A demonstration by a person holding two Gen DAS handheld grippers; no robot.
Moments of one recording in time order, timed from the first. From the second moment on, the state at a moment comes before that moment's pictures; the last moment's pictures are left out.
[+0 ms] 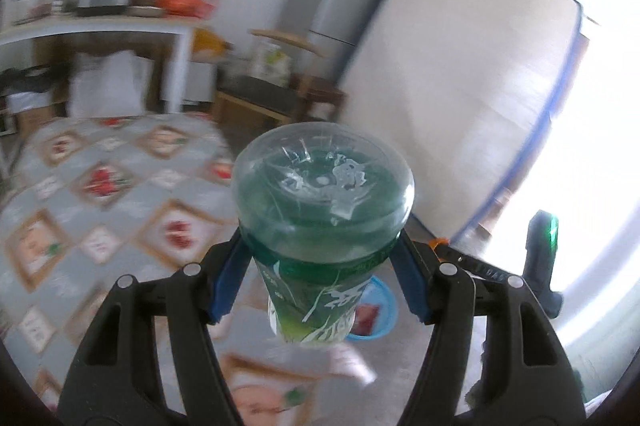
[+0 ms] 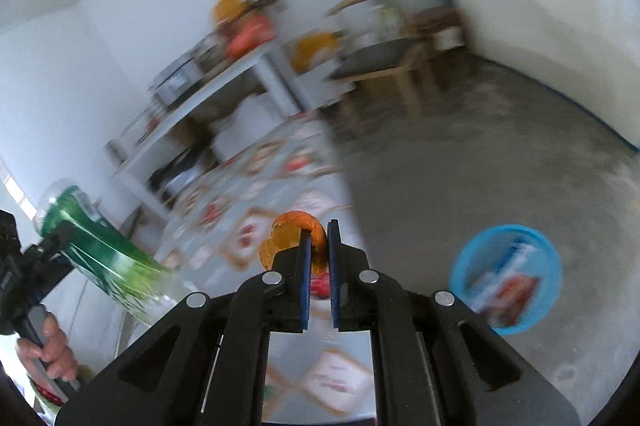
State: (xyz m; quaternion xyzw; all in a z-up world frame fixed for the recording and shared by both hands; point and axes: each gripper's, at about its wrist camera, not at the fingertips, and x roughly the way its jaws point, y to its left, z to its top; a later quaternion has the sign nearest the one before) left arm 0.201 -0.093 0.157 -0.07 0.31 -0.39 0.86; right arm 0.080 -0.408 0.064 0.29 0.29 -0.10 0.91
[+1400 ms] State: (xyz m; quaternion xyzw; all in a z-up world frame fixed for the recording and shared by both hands) left arm 0.240 -0.384 -0.035 0.05 0.52 -0.45 0.72; right arm 0.072 -0.613 -0.264 0.47 0.46 -0.29 0.70
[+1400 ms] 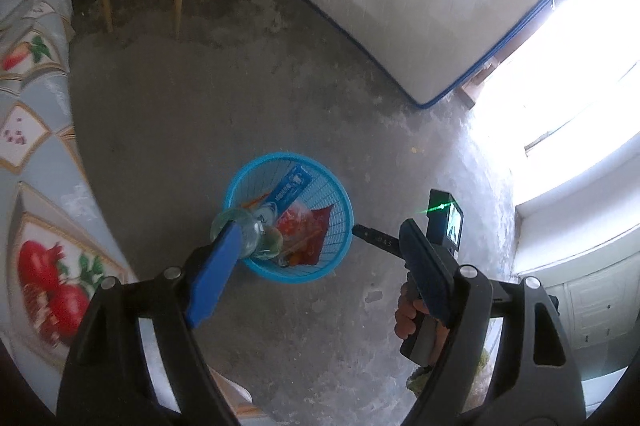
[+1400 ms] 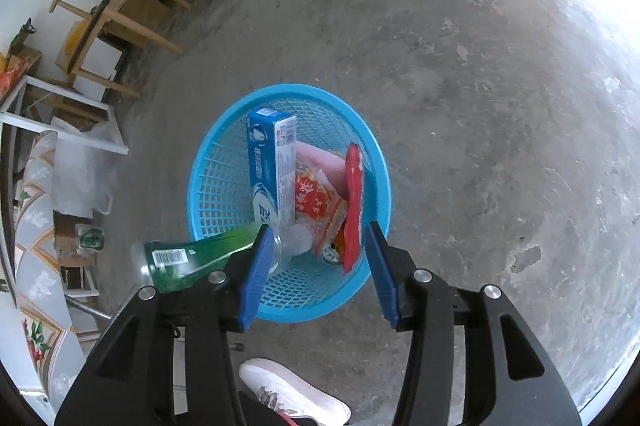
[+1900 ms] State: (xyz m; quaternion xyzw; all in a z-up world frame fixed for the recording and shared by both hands) left arm 0.184 -0.268 0.048 0.03 0.41 -0.46 0.79; right arm 0.031 -0.545 -0.184 0.42 0.42 -0.26 0.76
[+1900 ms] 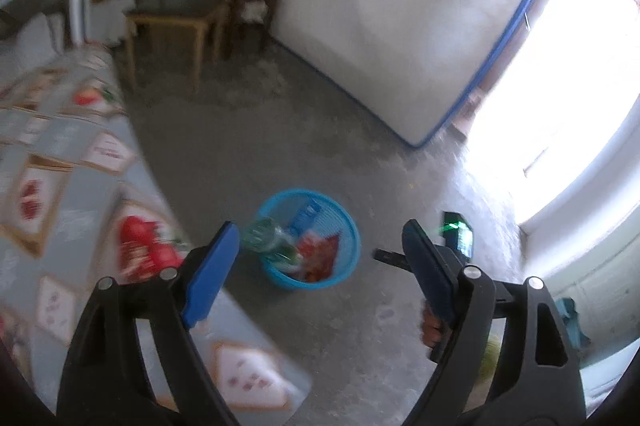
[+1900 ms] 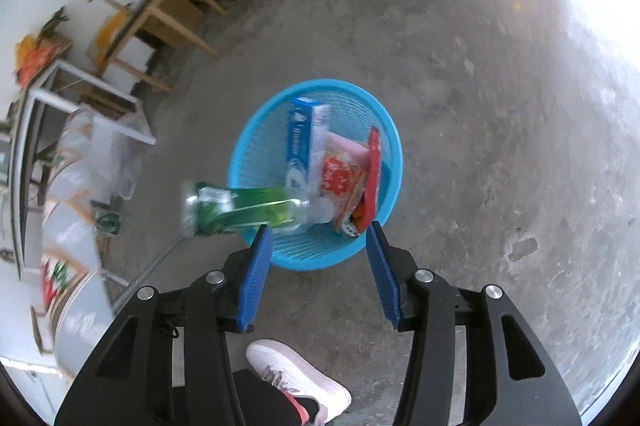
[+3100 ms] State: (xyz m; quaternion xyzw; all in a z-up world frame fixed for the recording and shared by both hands) left arm 0.033 -0.084 0.032 0.02 0.34 -0.13 0.93; right arm -0.014 -0.273 0.028 0.04 0.26 -0.24 0.93
